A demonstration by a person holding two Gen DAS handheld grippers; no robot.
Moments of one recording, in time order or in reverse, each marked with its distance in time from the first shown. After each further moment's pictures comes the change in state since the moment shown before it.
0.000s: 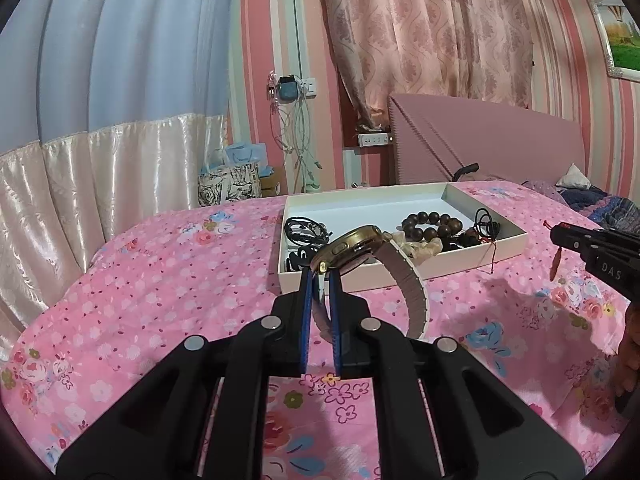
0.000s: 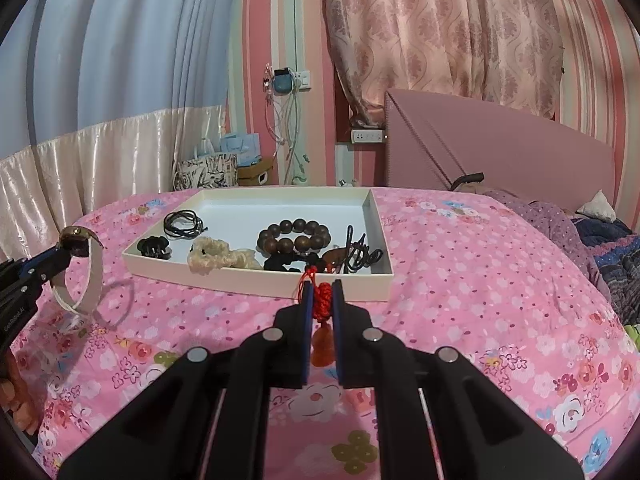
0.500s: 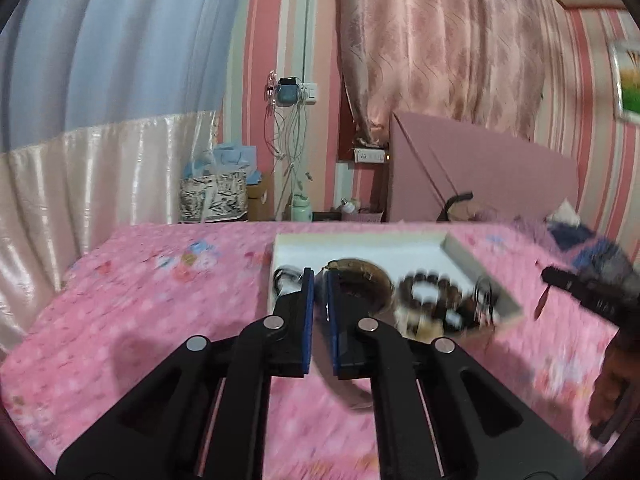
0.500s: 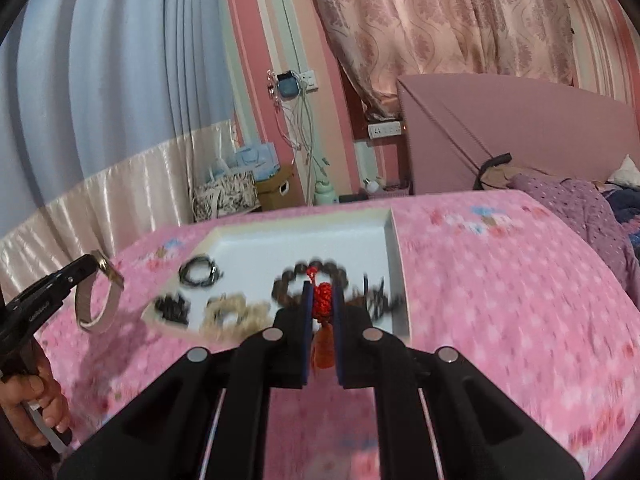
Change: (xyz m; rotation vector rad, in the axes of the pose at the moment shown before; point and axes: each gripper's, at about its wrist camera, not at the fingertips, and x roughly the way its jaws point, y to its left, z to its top) left arm 0.053 0.021 0.081 -0.134 0.011 -0.073; right arm 0.042 -0.032 0.068 0.127 0.034 0.142
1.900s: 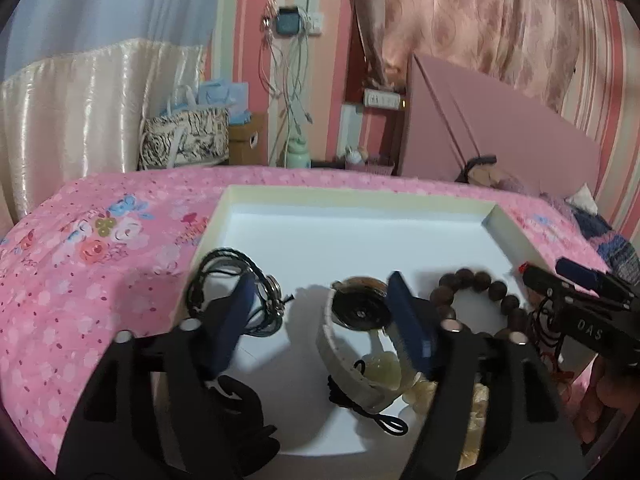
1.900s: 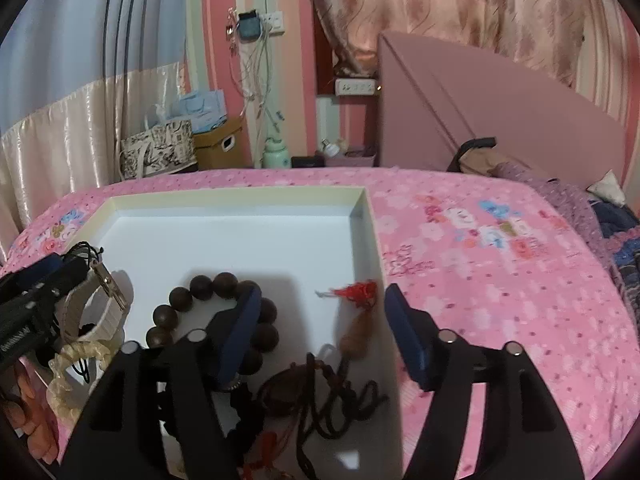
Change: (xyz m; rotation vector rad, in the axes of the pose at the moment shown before) left arm 0.154 -0.024 -0.018 -0.044 0.169 0.022; right arm 0.138 -0.016 0.012 -0.096 0.144 -0.217
